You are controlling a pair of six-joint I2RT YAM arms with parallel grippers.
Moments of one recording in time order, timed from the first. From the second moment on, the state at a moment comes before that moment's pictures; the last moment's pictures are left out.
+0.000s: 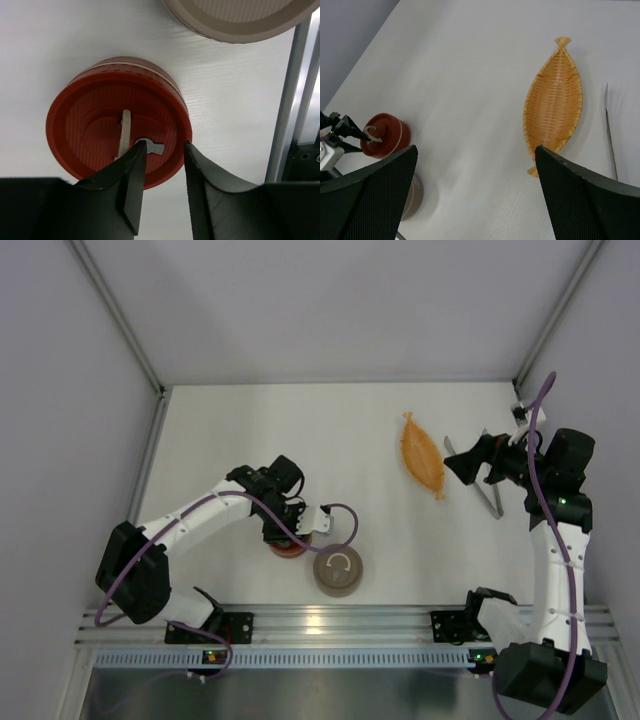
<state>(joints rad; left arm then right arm) -0.67 1.44 1.04 -0.98 0.34 0.97 -0.29 0.91 0.98 -0.50 -0.86 0.03</state>
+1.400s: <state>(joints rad) -0.49 1.70 1.24 -0.88 0.39 0.93 -0.29 0.88 0.98 -0.54 -0.86 -0.02</state>
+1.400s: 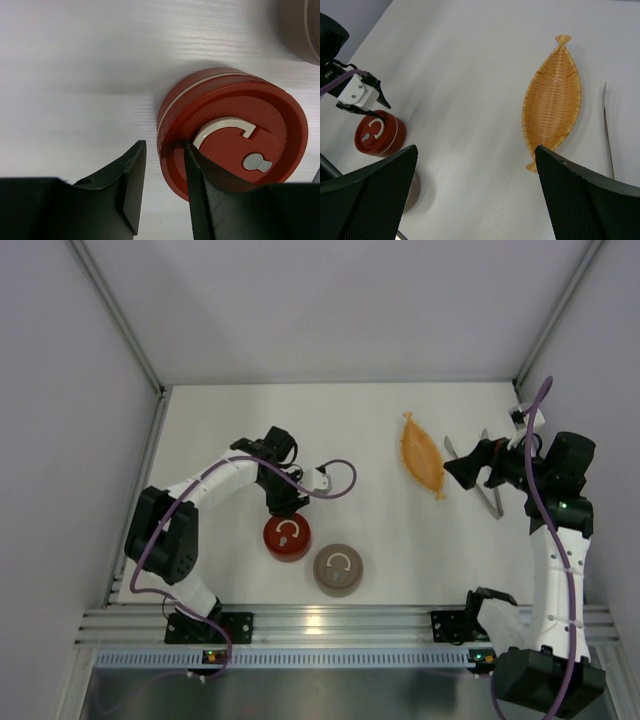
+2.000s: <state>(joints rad) -0.58 1.50 1.03 -0.91 0.40 0.89 -0.29 0.88 0.98 -0.54 -0.86 -0.01</state>
